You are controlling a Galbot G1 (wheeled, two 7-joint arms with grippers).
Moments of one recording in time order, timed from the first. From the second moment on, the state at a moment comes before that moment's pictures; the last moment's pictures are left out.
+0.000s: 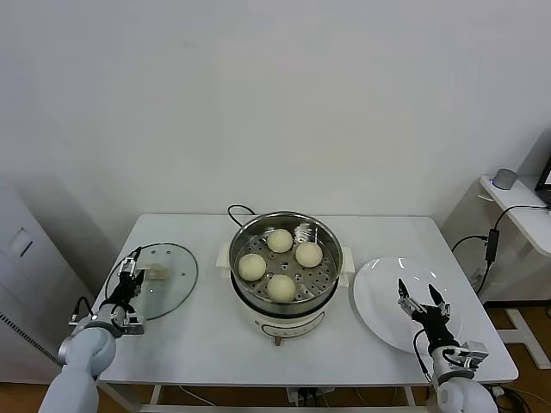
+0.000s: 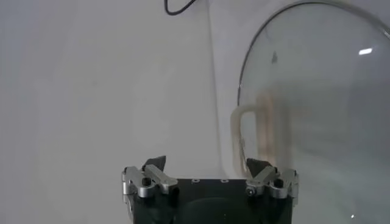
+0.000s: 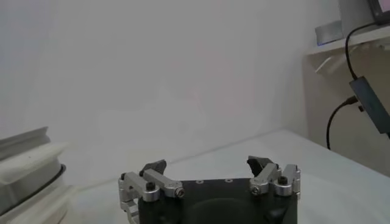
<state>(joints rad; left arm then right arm) 0.99 -1.19 -0.58 -1.29 1.34 -0.13 -0.04 -1.30 1.32 0.77 1.54 0.55 0.10 -0.23</state>
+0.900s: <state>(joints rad) 0.89 -1.24 -0.57 -1.14 1.34 -0.10 -0.13 -1.31 1.33 0.77 1.52 0.54 0.11 -0.23</state>
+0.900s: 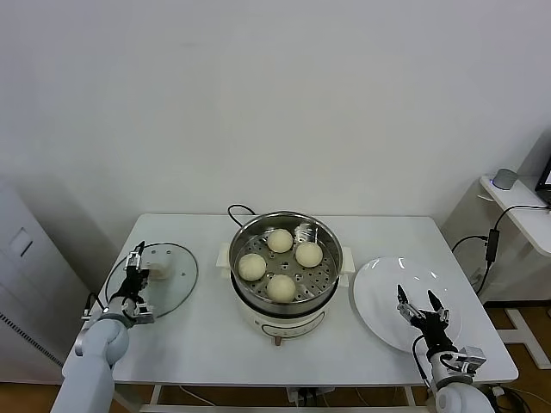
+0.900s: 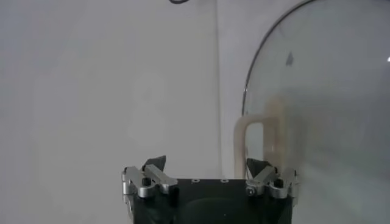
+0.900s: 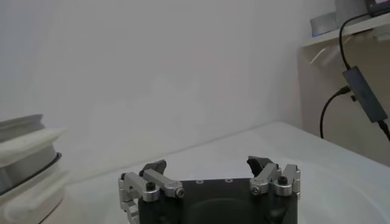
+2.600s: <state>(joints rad) 1.03 -1.34 -0.53 -1.50 1.28 0.33 -0.01 -1.29 1.34 0.77 1.51 0.53 0.10 -0.24</state>
